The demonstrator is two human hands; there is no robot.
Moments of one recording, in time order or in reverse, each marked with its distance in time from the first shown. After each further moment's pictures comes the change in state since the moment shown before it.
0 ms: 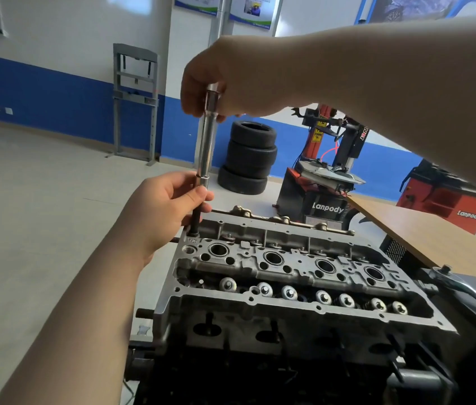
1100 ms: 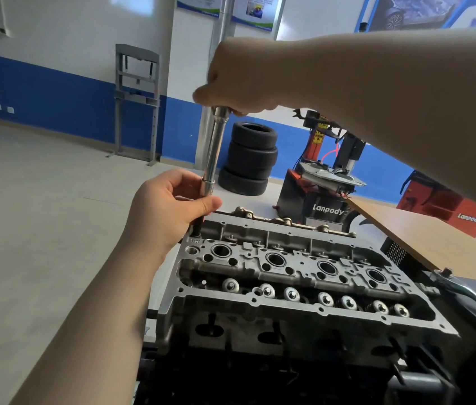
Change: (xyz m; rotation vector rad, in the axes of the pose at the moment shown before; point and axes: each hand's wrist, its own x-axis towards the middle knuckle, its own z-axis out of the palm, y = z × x) left_hand -0.001 -0.004 0.009 0.043 0.137 0.029; right_hand 0.021 0.003 0.008 -0.060 0.114 0.217
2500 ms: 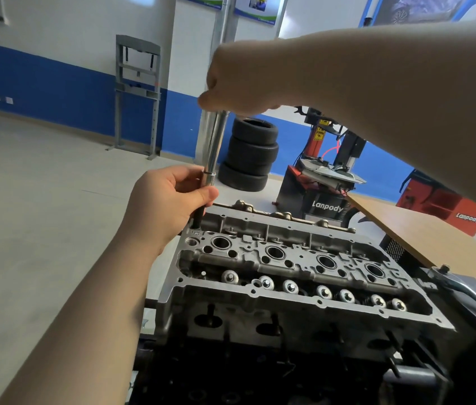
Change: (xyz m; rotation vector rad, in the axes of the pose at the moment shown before) left_hand -0.001 -0.001 0.000 -0.009 -0.016 0.016; right_hand 0.003 0.000 0.011 -0.092 -0.082 -0.056
